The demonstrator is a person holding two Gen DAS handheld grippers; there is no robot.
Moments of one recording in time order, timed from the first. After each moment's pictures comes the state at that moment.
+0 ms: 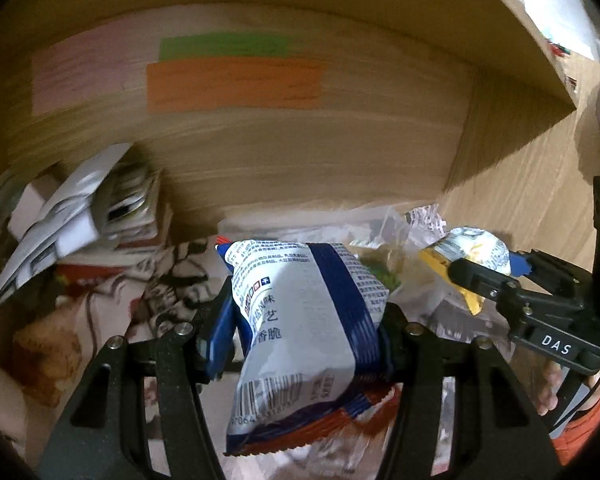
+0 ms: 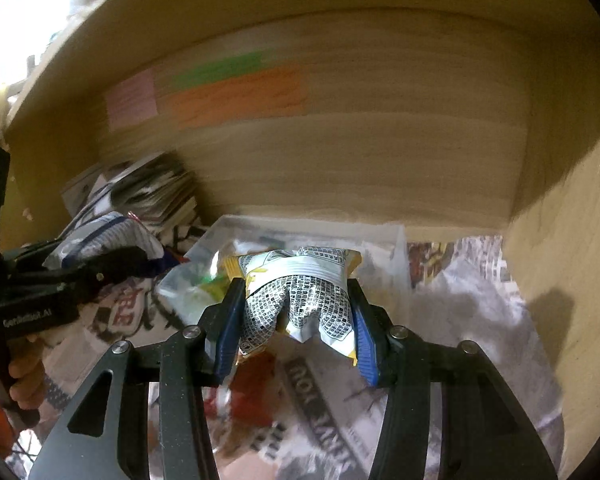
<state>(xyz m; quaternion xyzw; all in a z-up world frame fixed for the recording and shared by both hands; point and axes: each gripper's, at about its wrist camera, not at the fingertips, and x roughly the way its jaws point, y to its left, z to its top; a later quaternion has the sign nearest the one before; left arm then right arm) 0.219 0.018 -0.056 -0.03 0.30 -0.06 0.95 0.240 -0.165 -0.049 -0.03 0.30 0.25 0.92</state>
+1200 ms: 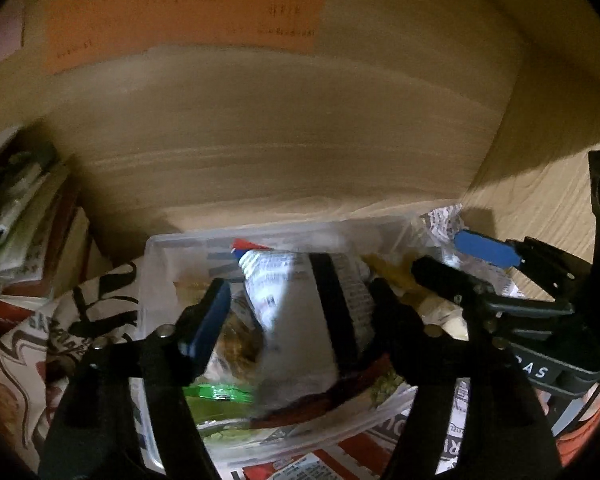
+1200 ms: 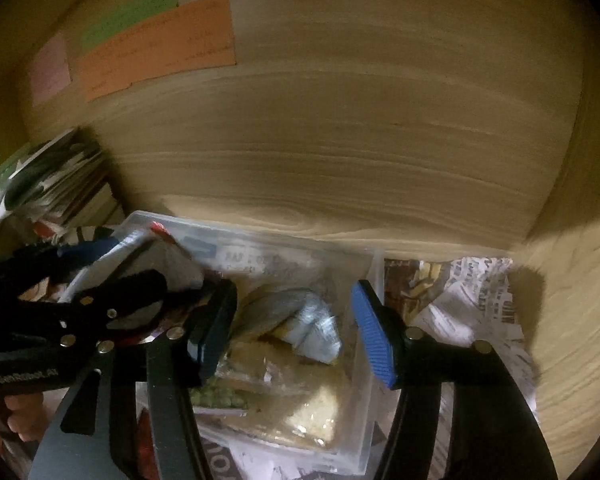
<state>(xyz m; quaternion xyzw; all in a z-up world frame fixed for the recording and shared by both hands) 0.326 -0.008 -0.096 -0.05 0.35 -0.08 0.93 0.344 -0.150 -0.080 -0.08 0.35 0.21 0.91</state>
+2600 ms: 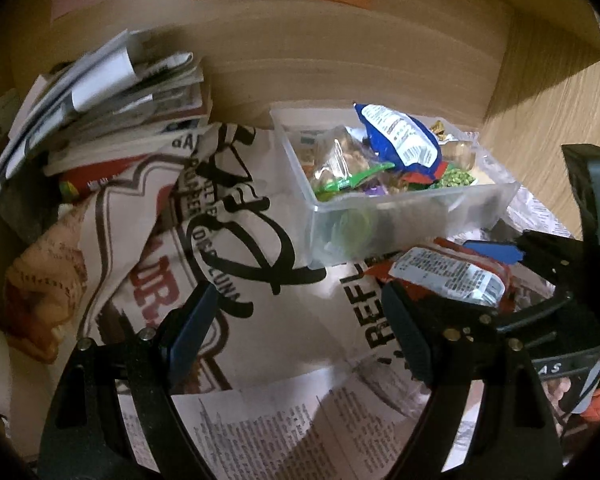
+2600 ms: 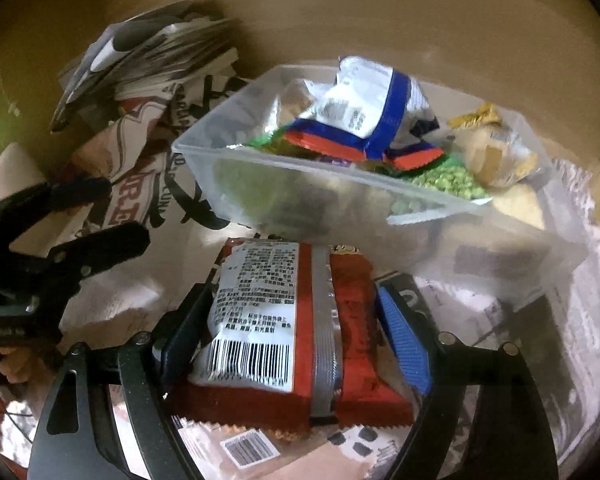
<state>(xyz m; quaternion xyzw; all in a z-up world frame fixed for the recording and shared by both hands) 0.203 0.068 -0.145 -0.02 0.40 -0.04 0.92 0.248 -0.084 -0.150 -0.09 0.46 0.30 0.83</state>
